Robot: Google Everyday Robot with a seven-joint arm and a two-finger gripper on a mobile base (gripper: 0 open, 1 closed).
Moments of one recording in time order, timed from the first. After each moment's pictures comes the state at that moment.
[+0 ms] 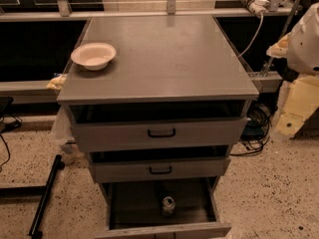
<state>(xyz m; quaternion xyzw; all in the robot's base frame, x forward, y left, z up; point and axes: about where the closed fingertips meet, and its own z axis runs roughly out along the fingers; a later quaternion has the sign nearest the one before) 0.438 -0.217 0.976 -0.60 0.78 -0.03 0.16</state>
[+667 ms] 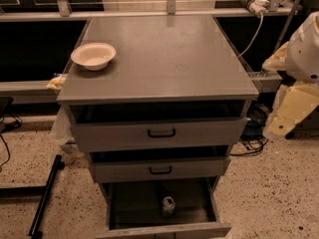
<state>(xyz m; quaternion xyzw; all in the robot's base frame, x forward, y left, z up) 0.438 -0.216 0.966 -0.60 0.78 -0.03 0.17</state>
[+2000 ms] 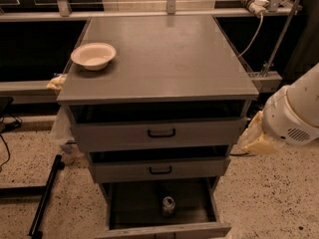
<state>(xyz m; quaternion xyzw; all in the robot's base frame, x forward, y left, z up) 0.416 -0.204 0.856 -0.58 0.79 0.05 0.18</state>
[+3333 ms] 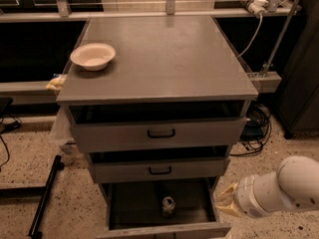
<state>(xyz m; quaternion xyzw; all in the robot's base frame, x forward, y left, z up) 0.393 -0.194 0.612 -0.54 0.80 0.13 0.23</state>
